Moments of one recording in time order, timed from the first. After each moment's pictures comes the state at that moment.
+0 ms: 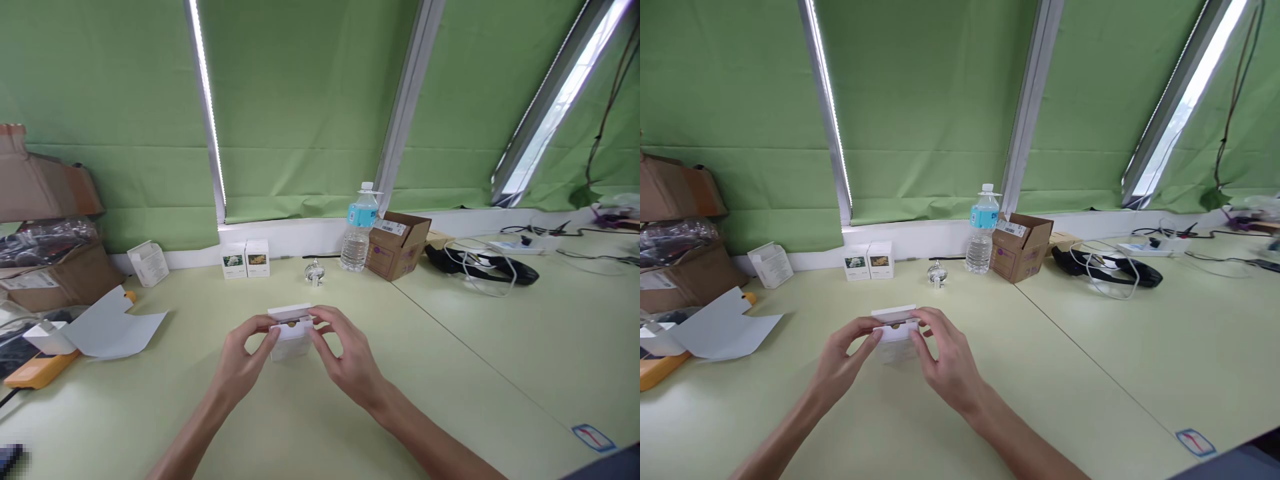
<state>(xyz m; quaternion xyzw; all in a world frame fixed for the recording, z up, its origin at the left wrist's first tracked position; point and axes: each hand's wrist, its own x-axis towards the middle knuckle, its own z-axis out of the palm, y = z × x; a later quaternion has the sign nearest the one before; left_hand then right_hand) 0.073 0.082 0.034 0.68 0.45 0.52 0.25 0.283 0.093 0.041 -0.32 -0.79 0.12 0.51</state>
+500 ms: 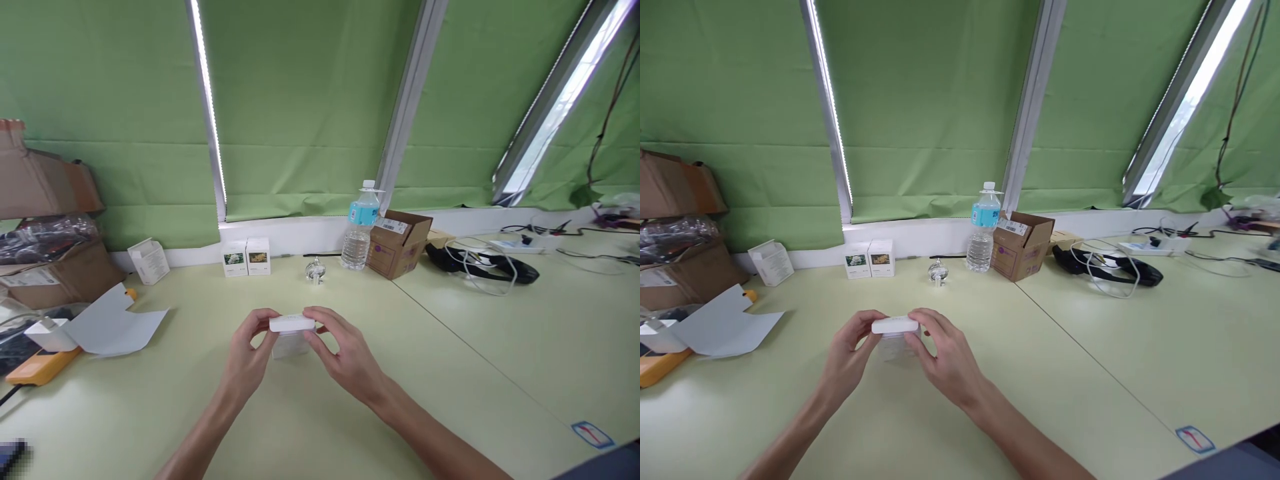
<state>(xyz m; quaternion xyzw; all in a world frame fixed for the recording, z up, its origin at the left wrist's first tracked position) 0.083 0.084 0.030 0.62 0.46 0.55 0.31 0.284 0.095 0.038 -0.35 -0.81 0.13 0.46</state>
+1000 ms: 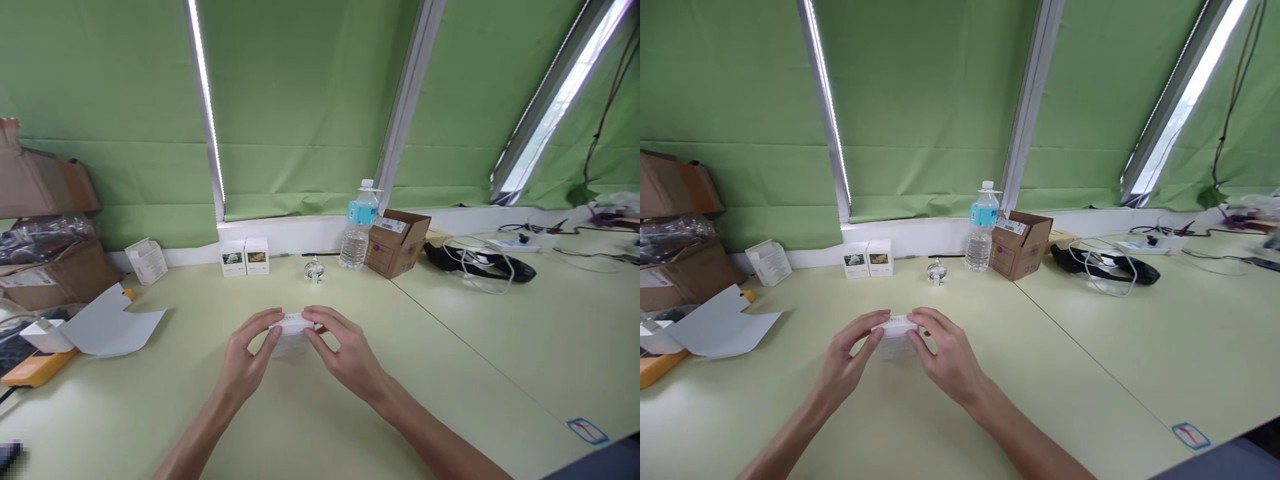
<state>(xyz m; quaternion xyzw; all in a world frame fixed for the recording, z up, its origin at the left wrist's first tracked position) 0.078 0.083 0.026 0.69 0.45 0.53 0.21 0.286 0.096 0.039 -0.34 -0.81 0.11 0.47</state>
